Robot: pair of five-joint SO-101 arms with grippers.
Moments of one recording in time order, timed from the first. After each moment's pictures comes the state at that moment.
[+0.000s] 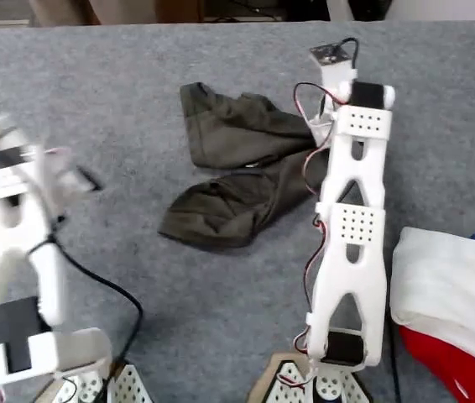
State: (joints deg) left arm -14.3 -8.0 24.0 66.9 16.8; right arm 5.5 76.1 -92.5 98.0 14.8
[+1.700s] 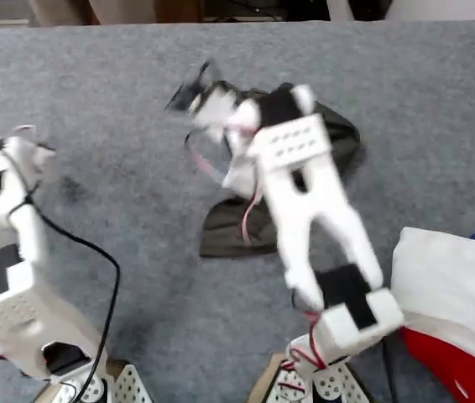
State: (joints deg) left arm -31.3 15.5 8.8 48.4 32.5; right arm -27.4 3.8 -5.1 96.1 36.0
